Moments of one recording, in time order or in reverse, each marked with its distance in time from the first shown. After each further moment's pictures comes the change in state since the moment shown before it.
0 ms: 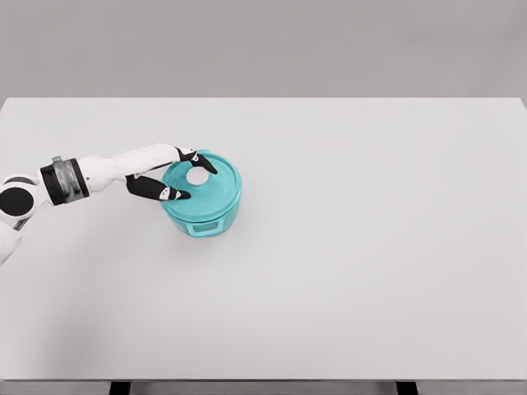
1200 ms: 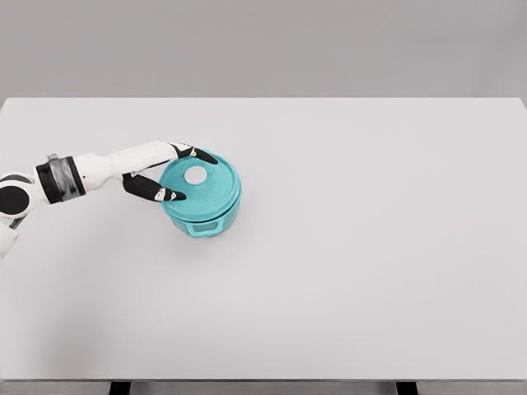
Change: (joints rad) left arm -0.002 0.008 0.009 -0.005 -0.002 -0.005 -0.003; right arm 0.000 0.000 0.000 -0.001 0.000 0.000 0.000
